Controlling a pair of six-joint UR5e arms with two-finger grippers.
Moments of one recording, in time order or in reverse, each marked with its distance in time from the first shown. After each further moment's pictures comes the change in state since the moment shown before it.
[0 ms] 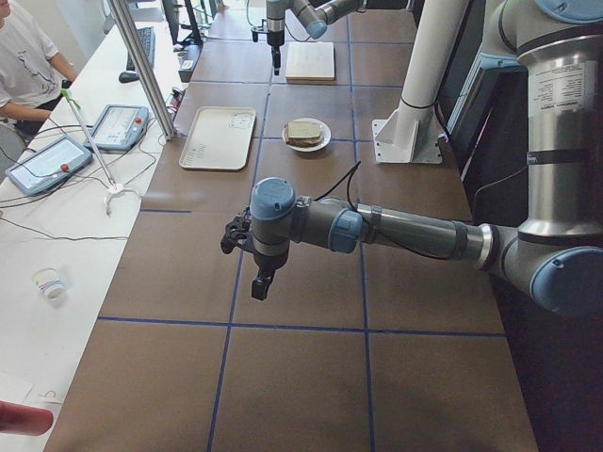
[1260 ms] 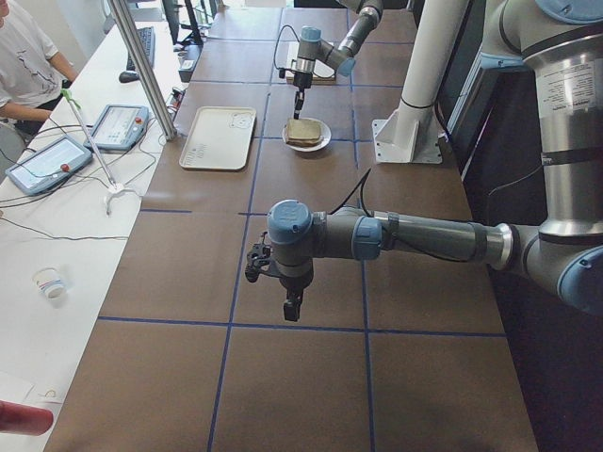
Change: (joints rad) left arm -0.008 0.112 -0.042 0.166 -0.004 0.009; right arm -0.410 0.138 -0.175 0.659 -0.288 0.654
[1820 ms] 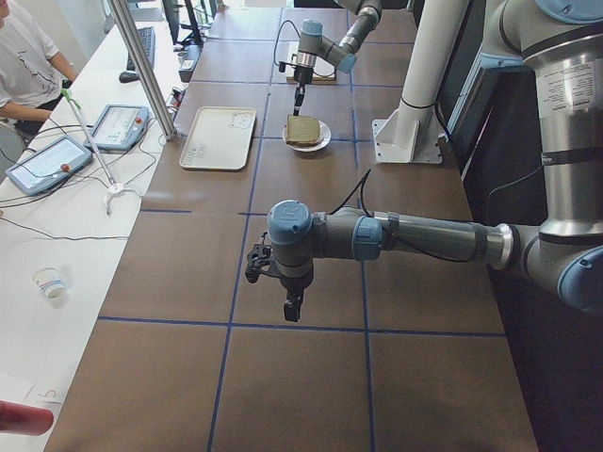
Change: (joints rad) left arm 0.000 0.000 0.000 0.000 0.000 0.000; right arm 0.003 0.012 0.042 -0.001 0.003 0.022
